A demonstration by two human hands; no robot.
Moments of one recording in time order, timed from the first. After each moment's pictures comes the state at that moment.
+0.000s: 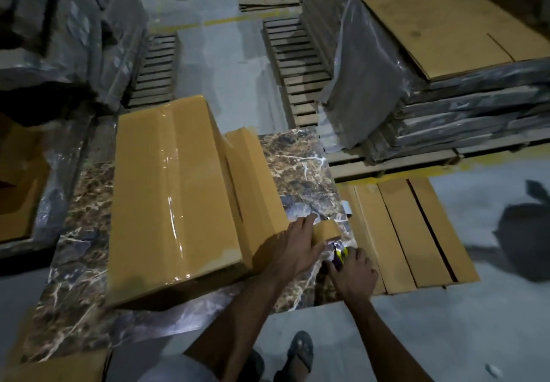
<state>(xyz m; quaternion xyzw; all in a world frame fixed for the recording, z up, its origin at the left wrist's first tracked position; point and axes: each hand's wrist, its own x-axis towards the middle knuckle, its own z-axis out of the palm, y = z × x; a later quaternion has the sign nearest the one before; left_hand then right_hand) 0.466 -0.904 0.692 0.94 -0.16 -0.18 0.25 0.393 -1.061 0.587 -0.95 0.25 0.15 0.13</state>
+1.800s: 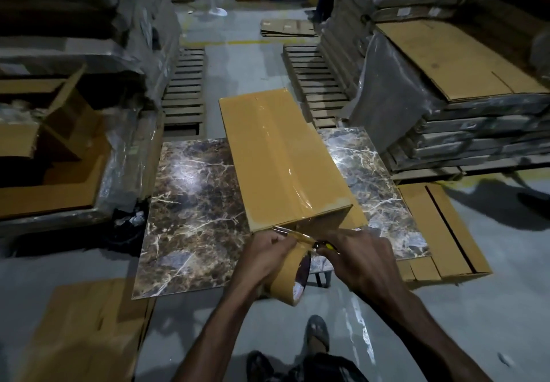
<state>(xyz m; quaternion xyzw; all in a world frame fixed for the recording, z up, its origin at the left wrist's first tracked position) 0.288 -0.564 0.840 0.80 0.14 -0.21 0.55 0.256 -0.762 0.869 -0.98 -0.13 -0.10 0.05</state>
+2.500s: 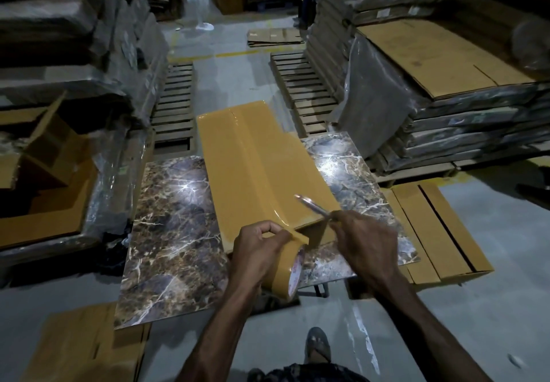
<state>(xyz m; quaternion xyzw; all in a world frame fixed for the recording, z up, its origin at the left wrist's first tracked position) 0.315 -0.624 0.864 0.78 0.15 -0.13 0.59 0.305 -0.834 0.845 -0.98 -0.02 -0.16 0.09</state>
